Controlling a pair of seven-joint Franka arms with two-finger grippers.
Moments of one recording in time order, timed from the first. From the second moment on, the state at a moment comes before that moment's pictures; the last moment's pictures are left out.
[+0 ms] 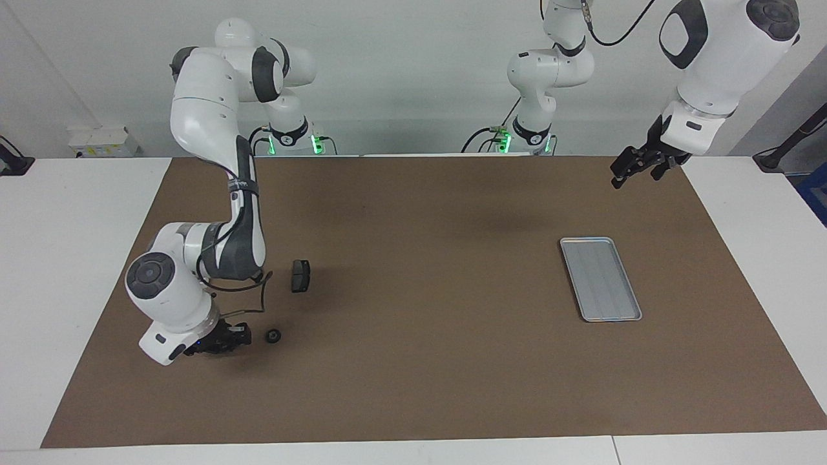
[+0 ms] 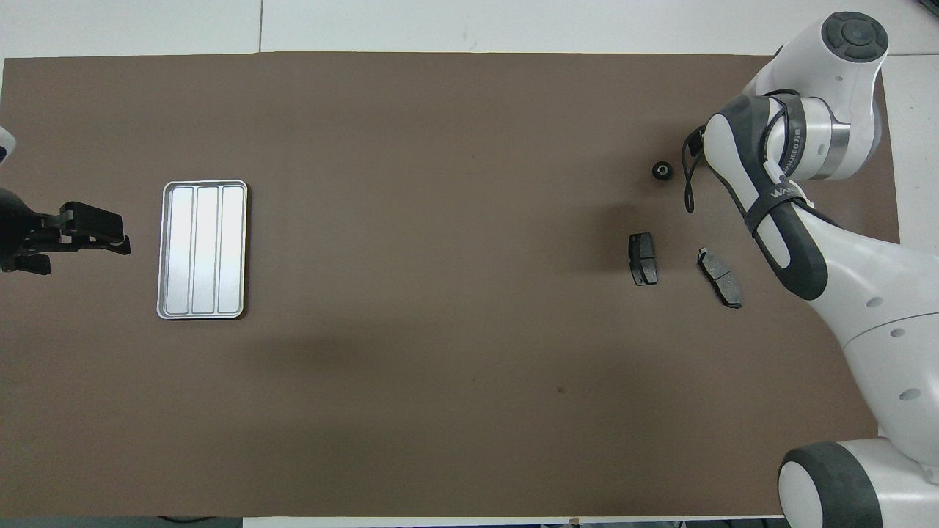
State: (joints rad) left arm 0.00 -0.05 -0.03 -1.70 -0.02 1.59 -0.19; right arm 0.03 0.79 -0.10 -1.24 0.02 2.03 -0.22
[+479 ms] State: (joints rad) left arm 0.00 -0.05 -0.03 -1.70 -0.02 1.60 -0.19; right arm 0.03 0.82 -0.10 -1.24 0.02 2.06 -0.22
